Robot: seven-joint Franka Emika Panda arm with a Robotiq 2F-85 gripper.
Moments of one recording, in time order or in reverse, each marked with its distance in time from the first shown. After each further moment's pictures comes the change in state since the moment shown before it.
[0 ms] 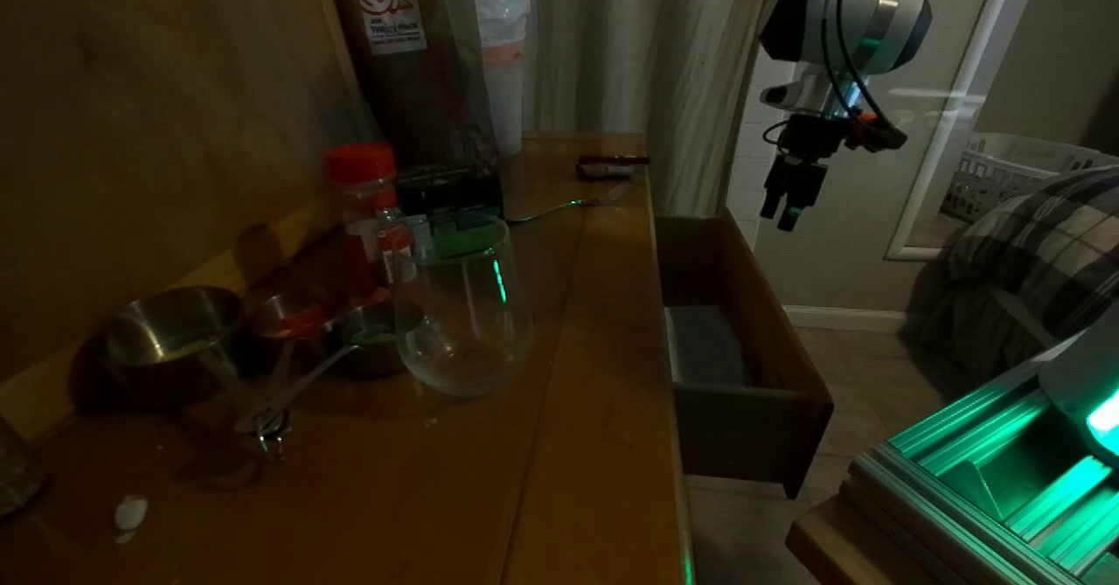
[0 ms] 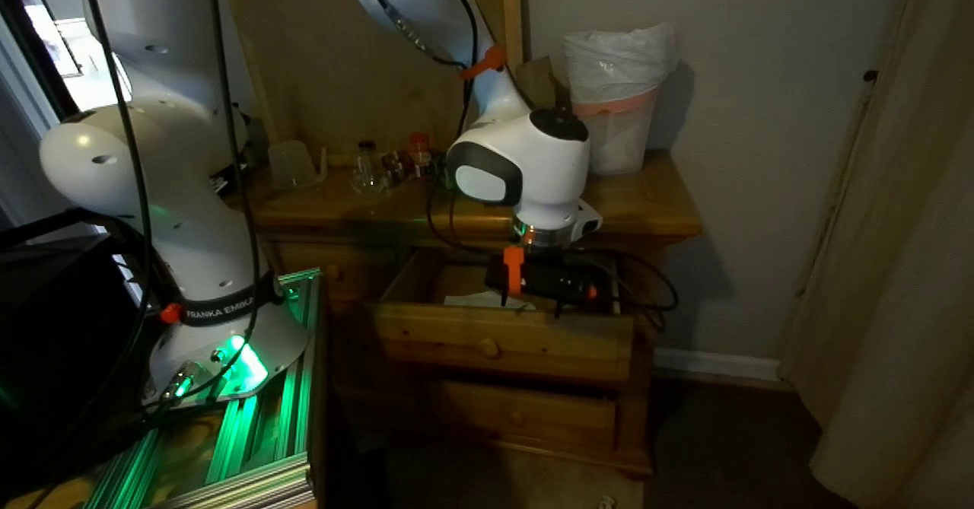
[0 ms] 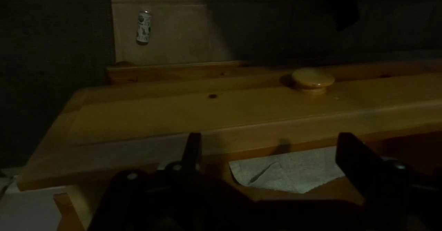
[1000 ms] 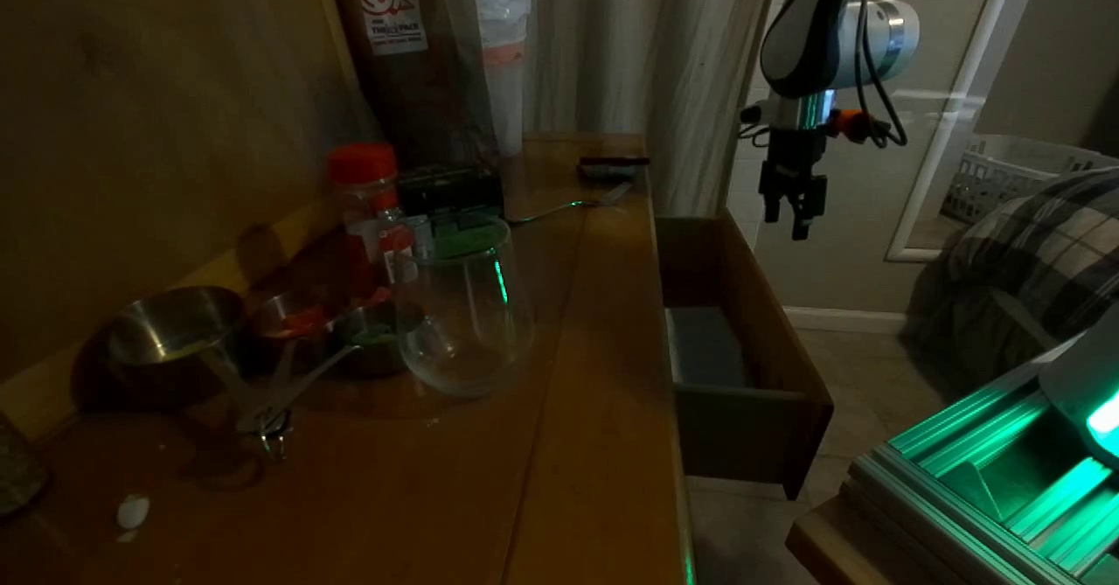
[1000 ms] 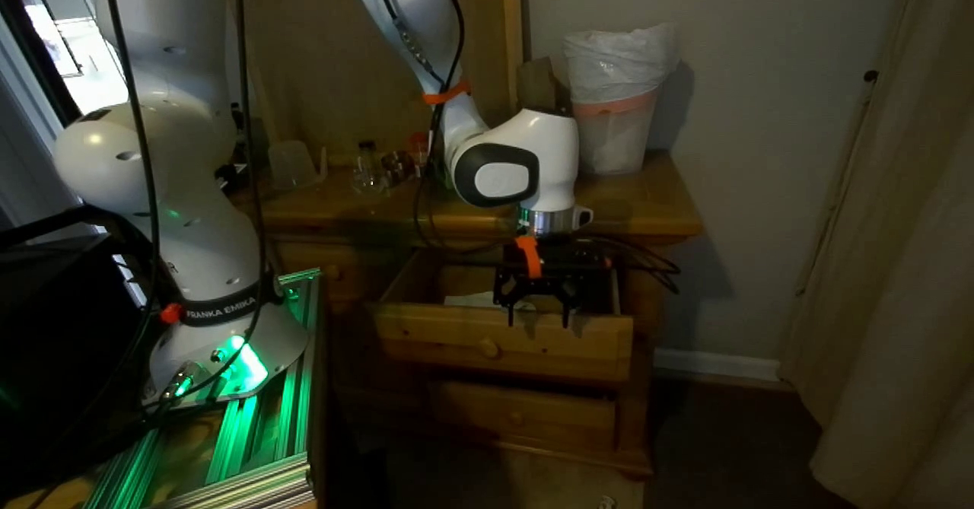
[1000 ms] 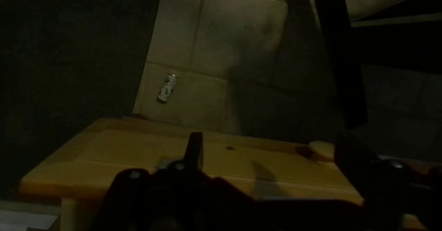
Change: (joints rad) arm 0.147 0.039 -0.126 0.001 -0.614 0.098 0.387
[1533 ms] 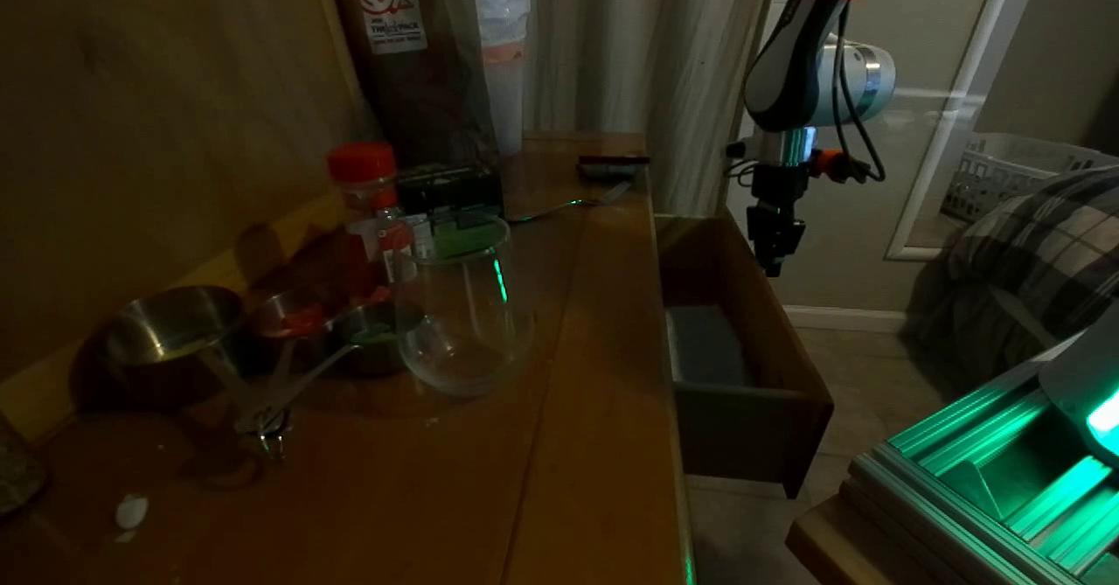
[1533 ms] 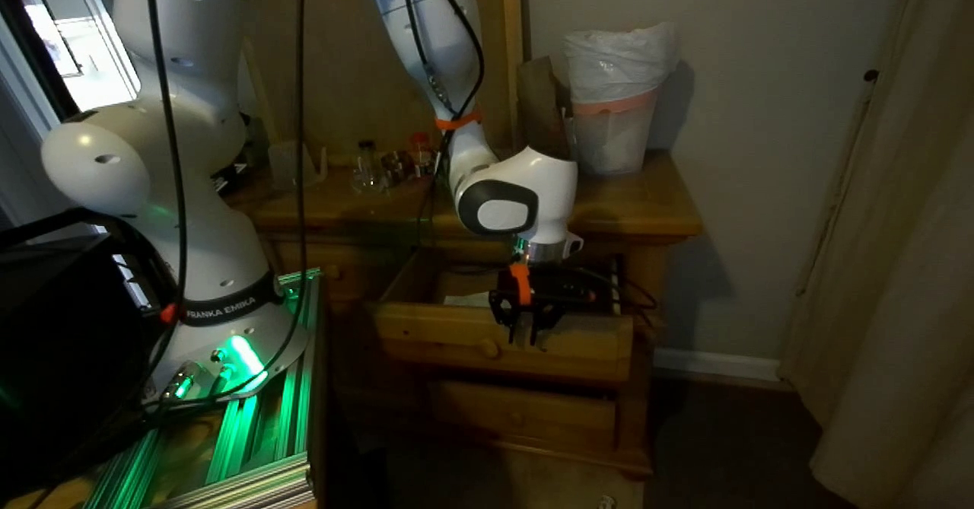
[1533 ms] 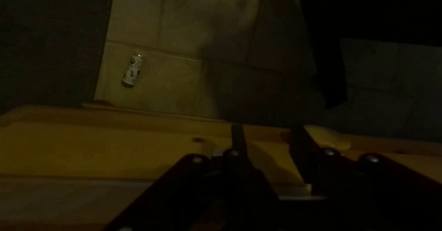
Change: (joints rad) arm -0.133 0.148 0.167 0.047 0.032 0.024 0.000
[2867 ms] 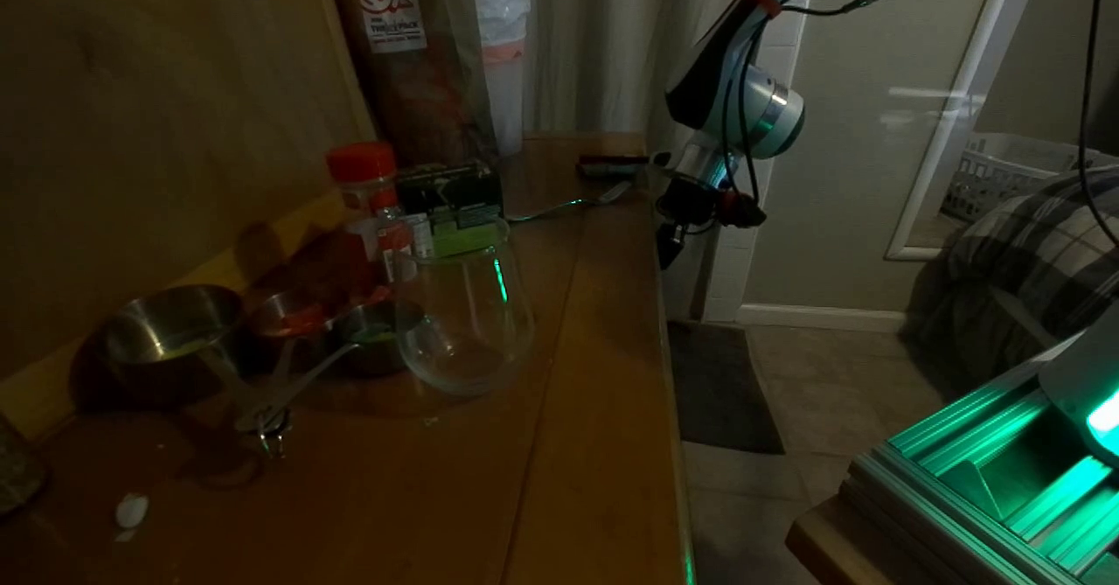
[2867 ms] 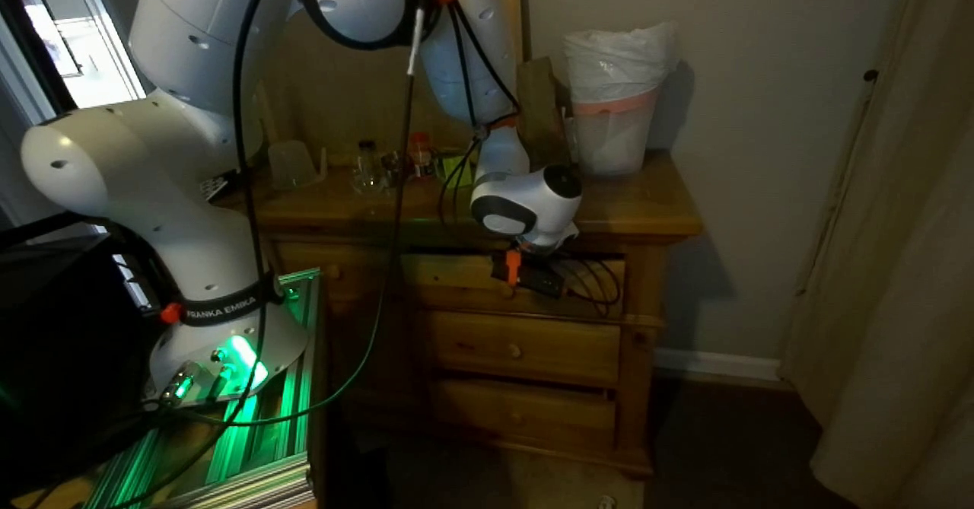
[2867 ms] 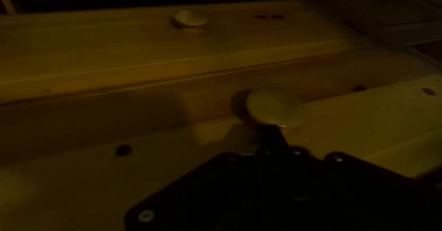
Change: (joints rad) arm -0.323 0.306 0.525 0.190 0.352 0.011 -0.083
